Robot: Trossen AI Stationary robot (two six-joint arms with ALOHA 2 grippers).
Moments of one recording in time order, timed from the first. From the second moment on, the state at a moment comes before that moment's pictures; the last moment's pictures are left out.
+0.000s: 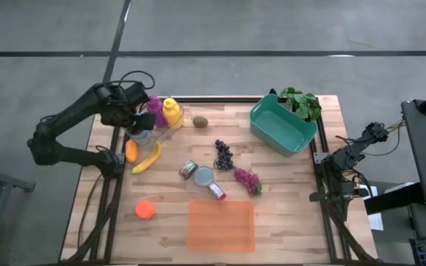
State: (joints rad) left arm 0.60 1.19 1.31 -1.57 -0.12 -0.84; right arm 0.61 0.01 0.01 0.04 -1.05 0.10
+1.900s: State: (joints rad) left arm 0.61 1.20 1.23 -1.45 -0.07 -0.83; right arm 0.61 0.01 0.01 0.04 -1.05 0.10
